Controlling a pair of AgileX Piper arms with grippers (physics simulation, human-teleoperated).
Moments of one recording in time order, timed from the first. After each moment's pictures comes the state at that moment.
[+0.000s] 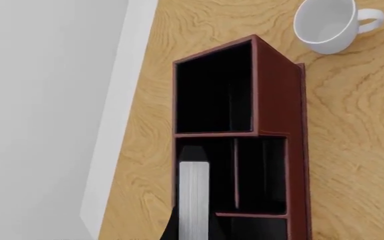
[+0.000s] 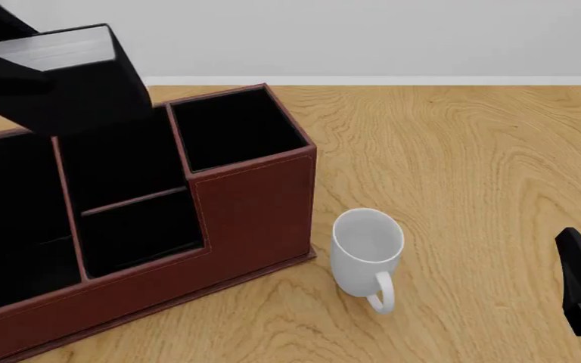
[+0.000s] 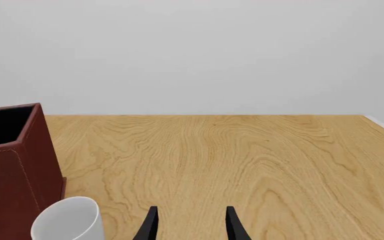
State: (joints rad) left arm -0.42 0.97 -1.36 1.14 1.00; right arm 0.00 0.02 -0.01 -0.02 0.00
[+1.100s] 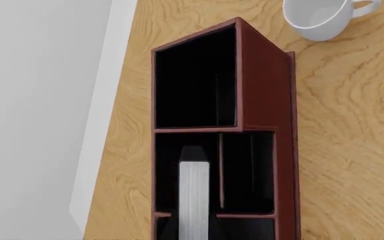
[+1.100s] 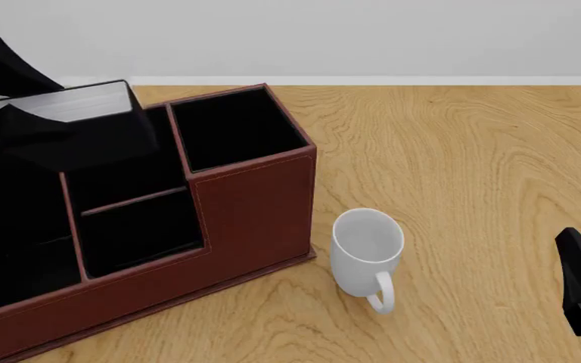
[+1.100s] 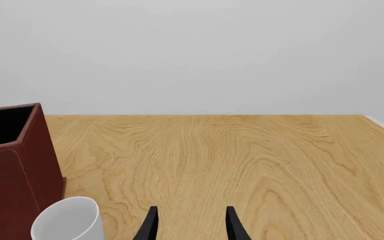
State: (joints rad) left arm -0.40 0.93 -1.18 1.04 1.00; right arm 0.00 0.02 -0.01 -0.02 0.00
